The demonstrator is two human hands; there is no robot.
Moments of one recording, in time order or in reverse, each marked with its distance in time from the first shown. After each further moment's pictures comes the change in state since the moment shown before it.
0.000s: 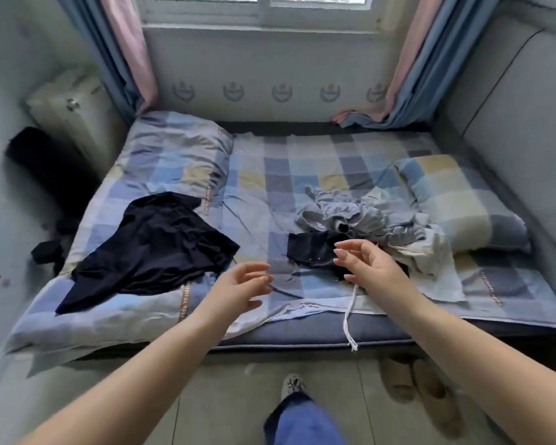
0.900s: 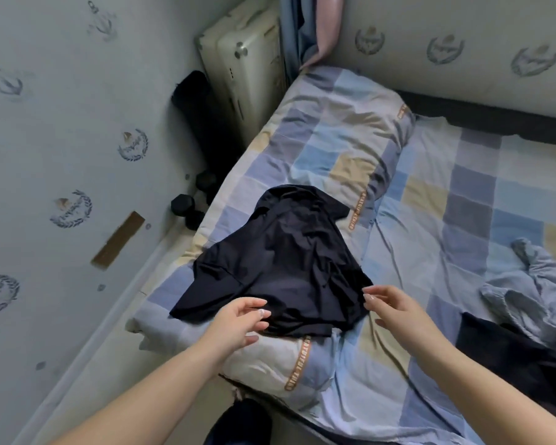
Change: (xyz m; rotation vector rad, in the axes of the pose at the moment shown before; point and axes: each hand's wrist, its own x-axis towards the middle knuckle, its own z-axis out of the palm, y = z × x) left_hand 0.202 -0.047 -0.320 -0.188 0.531 -0.394; right_hand 0.352 0.031 0.306 -0.194 -0.473 0.304
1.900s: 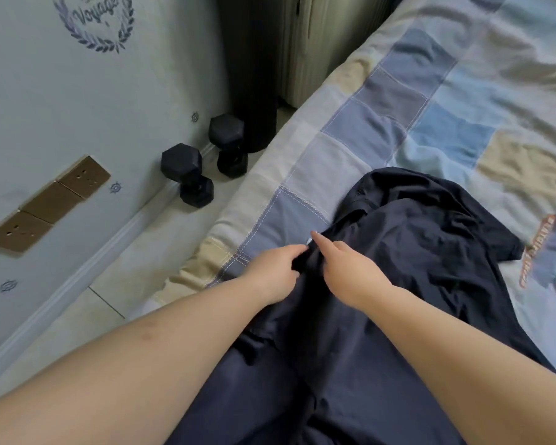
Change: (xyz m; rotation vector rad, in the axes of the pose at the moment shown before) left_hand 0.498 -0.045 -0.145 0.826 -0.104 0.322; right_hand 0.460 0.019 0.338 -1.173 -0.211 -0.349
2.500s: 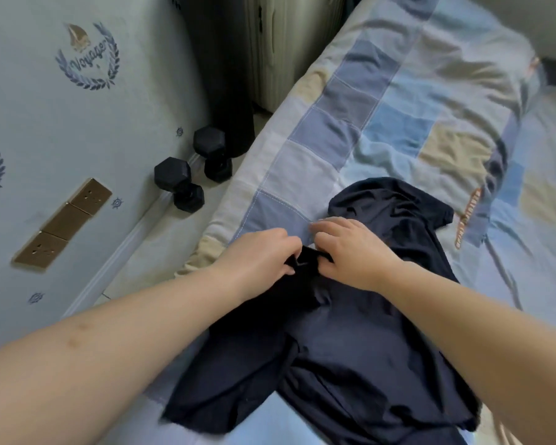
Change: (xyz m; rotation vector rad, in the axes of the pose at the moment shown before) left_hand -0.079 0.053 -0.051 0.436 0.110 0.437; right_hand -0.076 0.010 -0.068 -0.239 0.210 -0.330
